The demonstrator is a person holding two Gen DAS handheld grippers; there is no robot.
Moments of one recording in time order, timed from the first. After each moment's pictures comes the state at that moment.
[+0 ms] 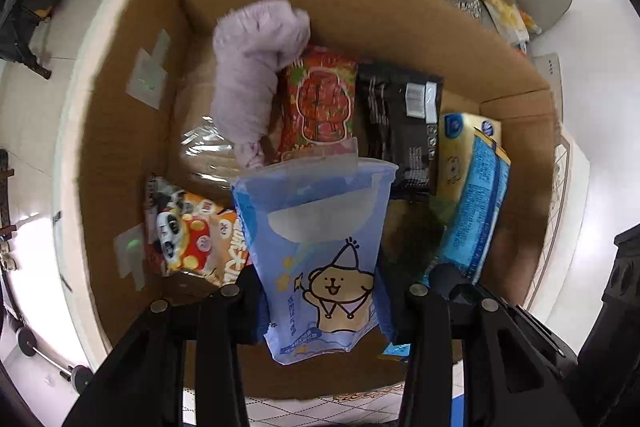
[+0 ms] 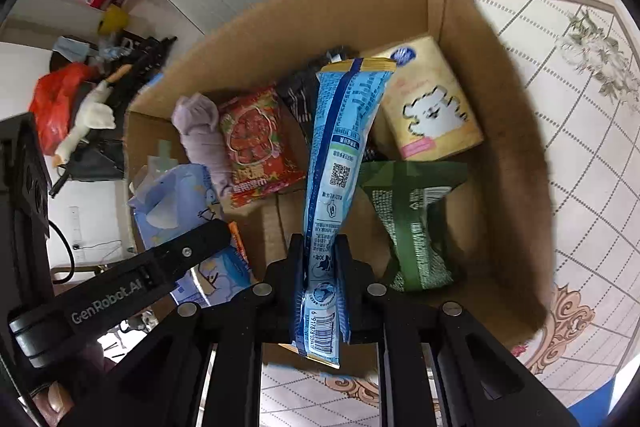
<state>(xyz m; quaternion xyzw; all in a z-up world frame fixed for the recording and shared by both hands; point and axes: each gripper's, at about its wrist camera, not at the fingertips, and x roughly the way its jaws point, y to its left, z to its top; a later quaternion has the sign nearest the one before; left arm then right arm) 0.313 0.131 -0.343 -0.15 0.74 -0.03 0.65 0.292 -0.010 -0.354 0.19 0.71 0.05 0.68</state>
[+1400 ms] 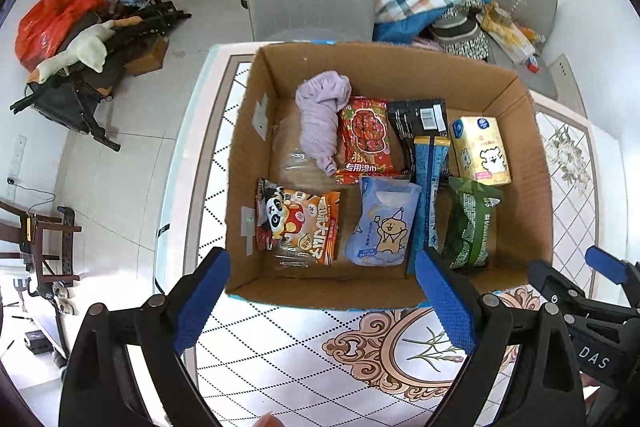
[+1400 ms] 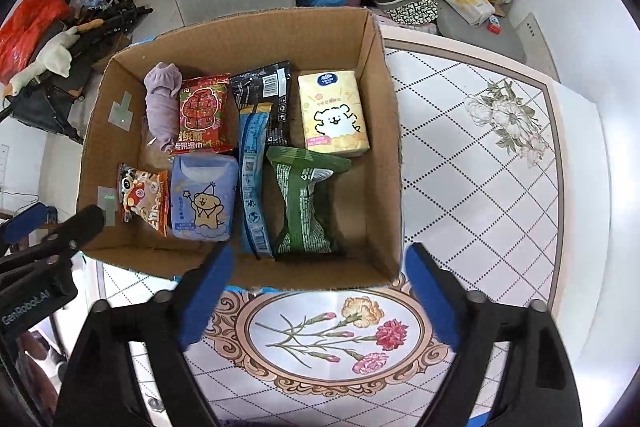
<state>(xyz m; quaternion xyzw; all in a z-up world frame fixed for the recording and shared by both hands) 0.237 0.130 -0.240 -0.02 0.64 0.04 0.77 0.235 -0.036 -0.274 0.00 0.68 0.01 0.74</state>
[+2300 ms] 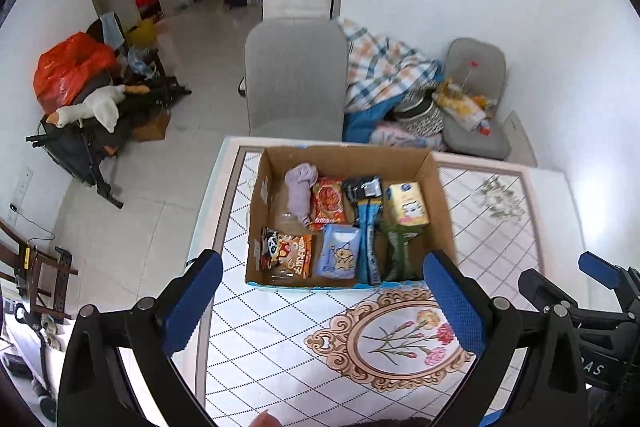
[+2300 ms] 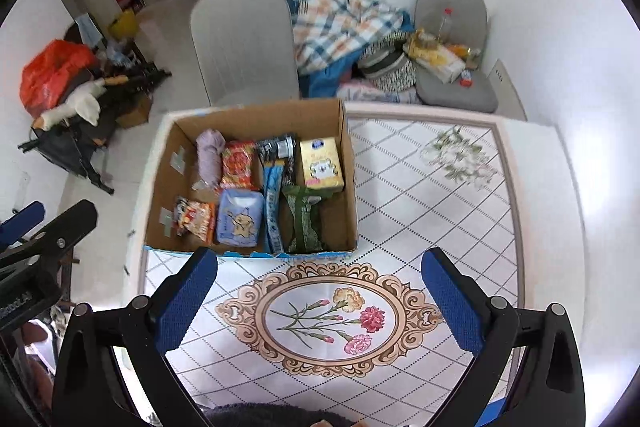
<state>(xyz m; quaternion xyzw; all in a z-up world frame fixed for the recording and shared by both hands) 0.149 0.105 -0.069 -0.02 0.51 0.00 0.86 0.142 -0.068 -0.096 0.02 0.56 0.01 0.83</state>
